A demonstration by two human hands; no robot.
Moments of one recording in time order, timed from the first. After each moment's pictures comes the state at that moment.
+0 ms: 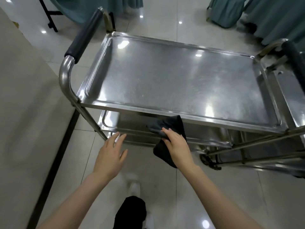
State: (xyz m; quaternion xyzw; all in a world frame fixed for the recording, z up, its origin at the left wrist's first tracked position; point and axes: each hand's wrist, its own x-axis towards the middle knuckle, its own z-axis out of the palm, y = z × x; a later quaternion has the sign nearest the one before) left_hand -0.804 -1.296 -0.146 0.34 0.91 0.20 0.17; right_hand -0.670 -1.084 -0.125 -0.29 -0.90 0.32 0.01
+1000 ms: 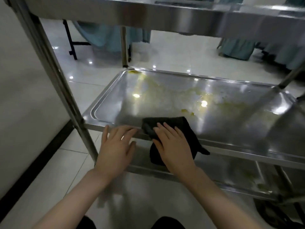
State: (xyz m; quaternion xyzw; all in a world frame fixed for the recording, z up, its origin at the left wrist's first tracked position) left_hand -0.891 -1.248 -0.479 0.43 0.87 0.22 -0.14; right_hand -0.782 -1.075 -0.473 -0.13 -0.98 0.07 0.12
